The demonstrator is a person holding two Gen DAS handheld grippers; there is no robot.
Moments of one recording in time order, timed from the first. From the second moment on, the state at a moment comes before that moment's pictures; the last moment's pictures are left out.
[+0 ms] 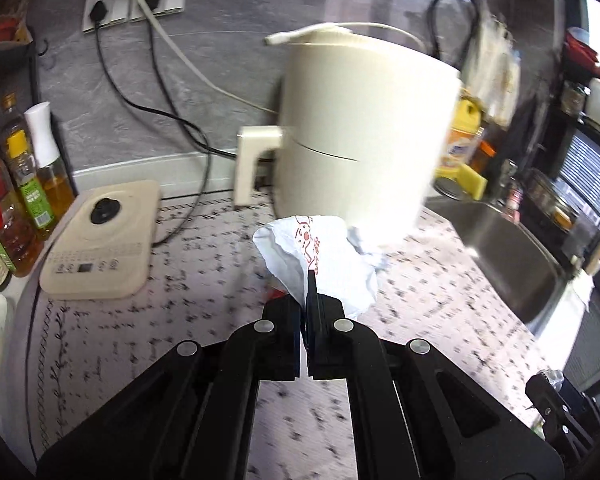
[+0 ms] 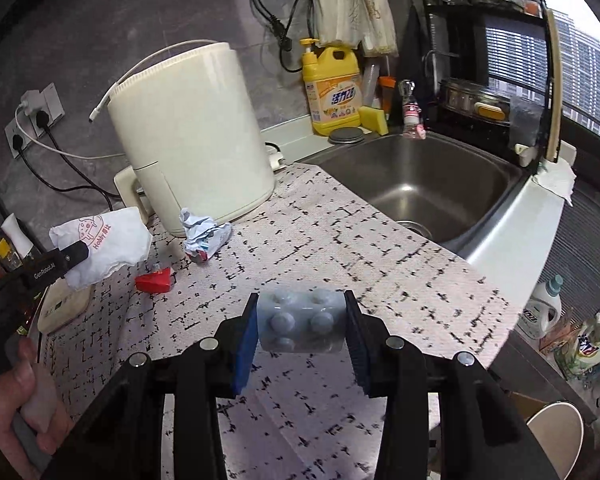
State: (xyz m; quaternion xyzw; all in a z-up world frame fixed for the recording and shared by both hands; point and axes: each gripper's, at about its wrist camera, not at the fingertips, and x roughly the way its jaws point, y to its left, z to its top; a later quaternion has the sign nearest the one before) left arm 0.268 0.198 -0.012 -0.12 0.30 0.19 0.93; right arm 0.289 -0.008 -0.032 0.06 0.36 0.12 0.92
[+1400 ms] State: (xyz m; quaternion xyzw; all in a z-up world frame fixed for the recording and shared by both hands) left arm 0.276 -0.201 -0.100 0.01 0.43 -0.17 0.89; right arm 0.151 -0.369 -0.092 0.19 0.38 -0.21 0.88
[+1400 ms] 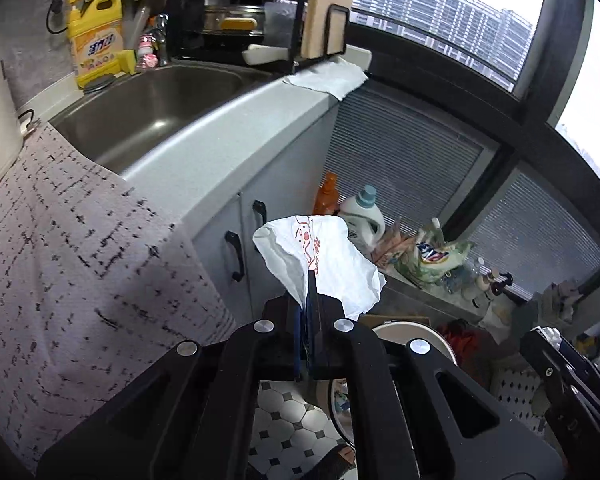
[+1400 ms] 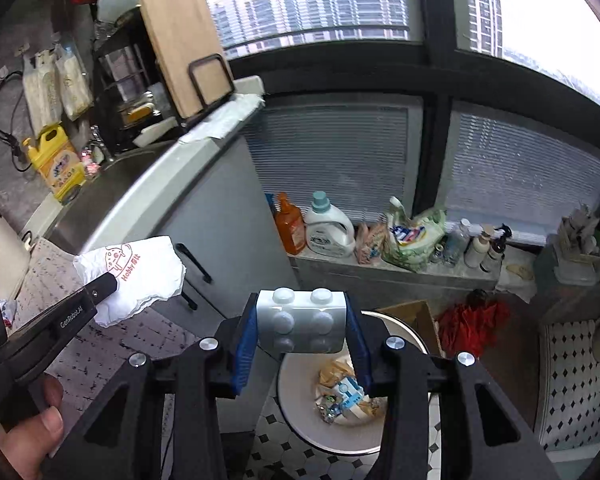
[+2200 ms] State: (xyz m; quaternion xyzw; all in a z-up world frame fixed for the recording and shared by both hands) left arm 0.236 -0.278 -0.169 0.05 0.50 -0.23 0.84; right arm 0.092 -0.411 -0.140 0.22 0.42 -0.28 0.84
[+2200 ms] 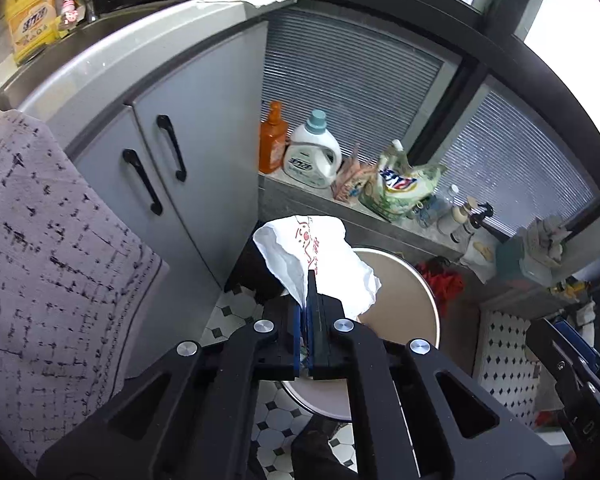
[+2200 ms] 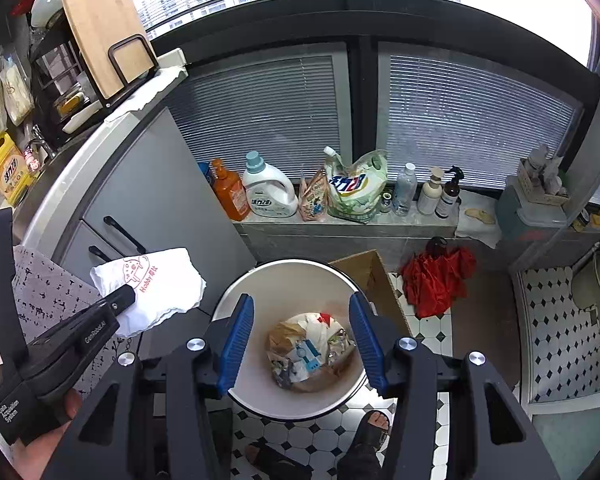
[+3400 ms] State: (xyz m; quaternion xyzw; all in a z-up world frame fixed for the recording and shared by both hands) left arm 0.255 -0.236 -0.124 0.04 0.47 -0.21 0.86; right arm 0.114 -0.396 -0.114 0.23 0.39 -0.25 0.86
